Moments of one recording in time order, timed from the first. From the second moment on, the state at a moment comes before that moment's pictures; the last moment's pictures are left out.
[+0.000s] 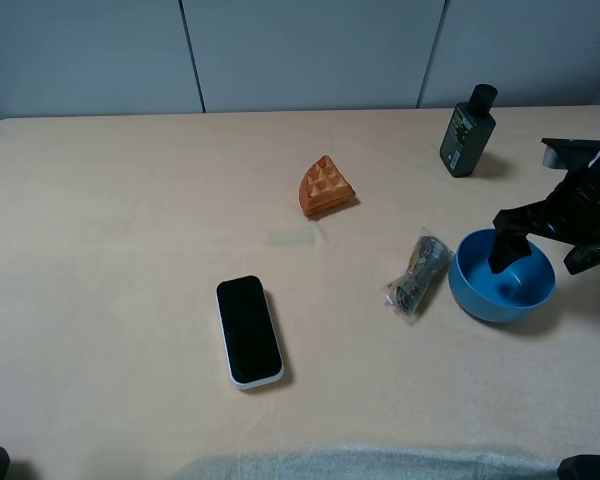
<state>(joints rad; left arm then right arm) -0.01 0.00 -0.49 0.10 1.06 0.01 0.02 1.70 -0.77 0.08 0.68 -0.06</state>
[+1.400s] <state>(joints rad) -0.01 0.00 -0.49 0.10 1.06 0.01 0.02 1.83 -0.76 0.07 0.60 -0.06</state>
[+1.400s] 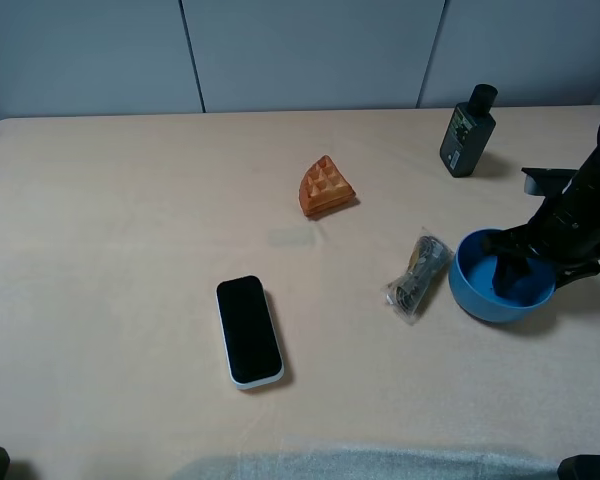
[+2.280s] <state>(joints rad) -0.01 0.00 -0.49 0.10 1.06 0.01 0.02 1.83 -0.77 0.07 0.63 -0.07</state>
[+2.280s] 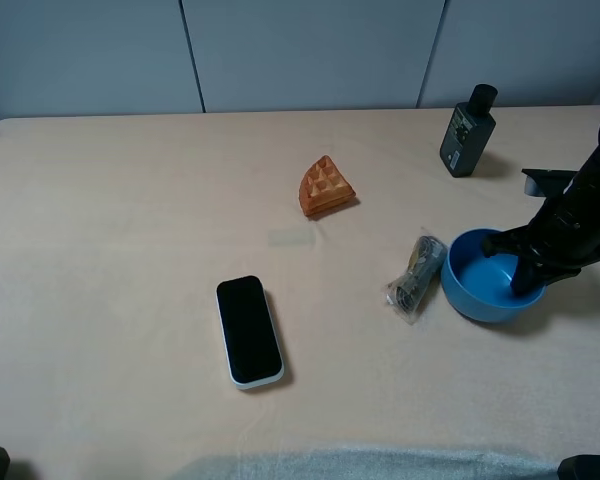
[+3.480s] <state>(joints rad) -0.01 0.00 -0.49 0.10 1.06 0.01 0.02 1.55 -0.77 0.08 0.87 -0.04</state>
